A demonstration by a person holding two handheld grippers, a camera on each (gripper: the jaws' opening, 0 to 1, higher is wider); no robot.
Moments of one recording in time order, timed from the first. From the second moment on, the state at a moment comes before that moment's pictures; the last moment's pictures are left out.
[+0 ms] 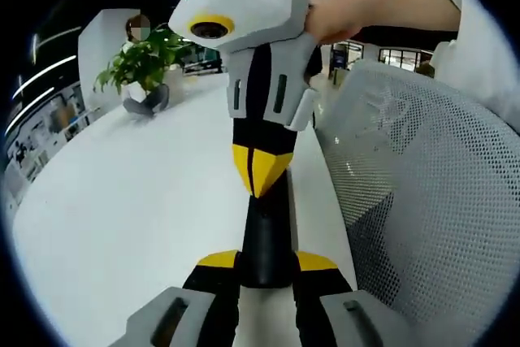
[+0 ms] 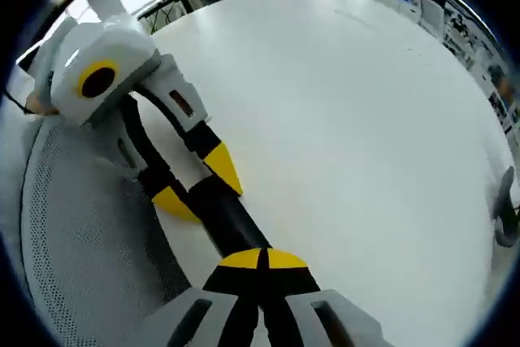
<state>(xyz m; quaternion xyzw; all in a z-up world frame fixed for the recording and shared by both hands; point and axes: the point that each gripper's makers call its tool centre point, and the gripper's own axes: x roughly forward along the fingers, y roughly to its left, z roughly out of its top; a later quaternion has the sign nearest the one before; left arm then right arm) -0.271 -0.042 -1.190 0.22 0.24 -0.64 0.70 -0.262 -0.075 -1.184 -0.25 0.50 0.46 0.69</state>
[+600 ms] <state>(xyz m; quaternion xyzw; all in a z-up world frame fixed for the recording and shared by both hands) -0.272 -0.042 -1.190 0.24 0.26 -0.63 0.69 -0.271 -0.067 -1.184 -0.28 0.45 0.42 0.74</state>
